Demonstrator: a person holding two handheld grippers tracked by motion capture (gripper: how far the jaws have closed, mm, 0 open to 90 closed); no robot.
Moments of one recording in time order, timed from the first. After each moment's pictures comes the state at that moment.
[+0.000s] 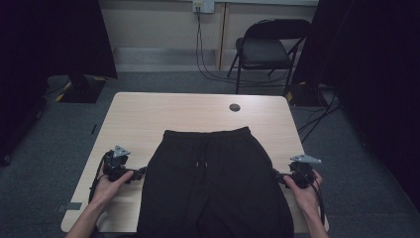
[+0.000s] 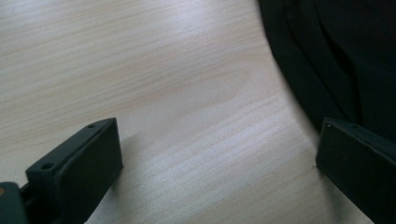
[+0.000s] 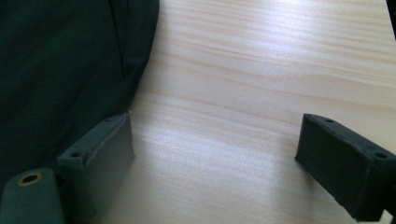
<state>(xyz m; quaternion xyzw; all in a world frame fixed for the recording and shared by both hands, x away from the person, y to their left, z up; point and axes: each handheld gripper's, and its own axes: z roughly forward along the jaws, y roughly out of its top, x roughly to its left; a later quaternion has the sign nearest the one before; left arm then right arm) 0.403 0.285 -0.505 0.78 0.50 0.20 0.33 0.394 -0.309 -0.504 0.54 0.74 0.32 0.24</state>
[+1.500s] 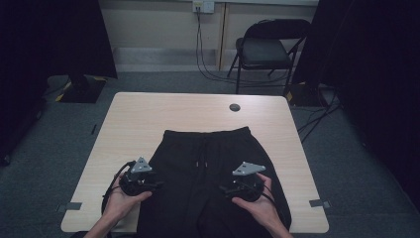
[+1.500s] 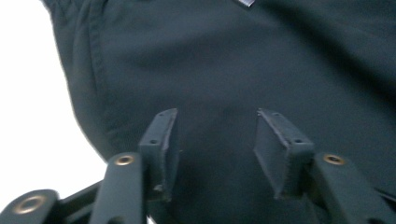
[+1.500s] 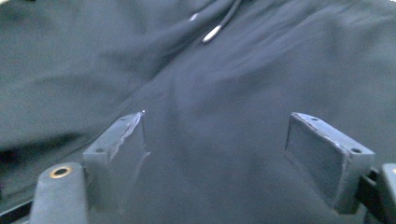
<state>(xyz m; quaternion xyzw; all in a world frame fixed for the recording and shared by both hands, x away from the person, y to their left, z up) 0.354 0.217 -0.475 0.87 0.35 0.12 0.33 0.346 -0.142 -0.471 0.36 0.85 0.36 0.15</state>
